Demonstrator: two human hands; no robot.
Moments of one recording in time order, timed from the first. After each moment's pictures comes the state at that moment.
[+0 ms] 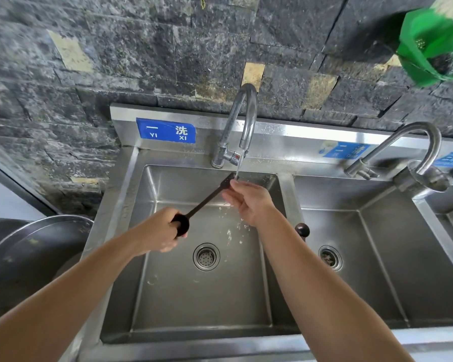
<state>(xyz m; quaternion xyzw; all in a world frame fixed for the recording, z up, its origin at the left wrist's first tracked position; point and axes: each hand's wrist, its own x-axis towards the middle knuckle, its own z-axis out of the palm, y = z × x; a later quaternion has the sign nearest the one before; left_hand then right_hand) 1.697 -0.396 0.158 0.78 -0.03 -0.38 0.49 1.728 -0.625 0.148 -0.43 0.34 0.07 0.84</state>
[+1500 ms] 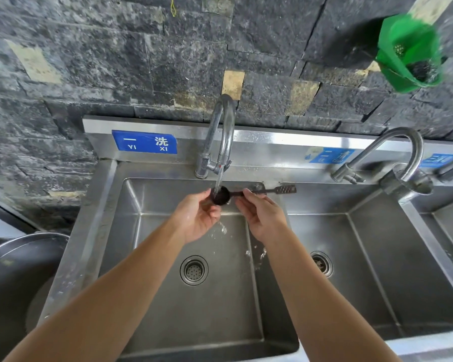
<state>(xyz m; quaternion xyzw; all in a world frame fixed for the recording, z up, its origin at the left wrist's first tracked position) 1.763 -0.523 0.138 0.34 0.22 -0.36 0.84 1.719 -0.676 0.161 -0.37 0.39 -0.01 0.84</state>
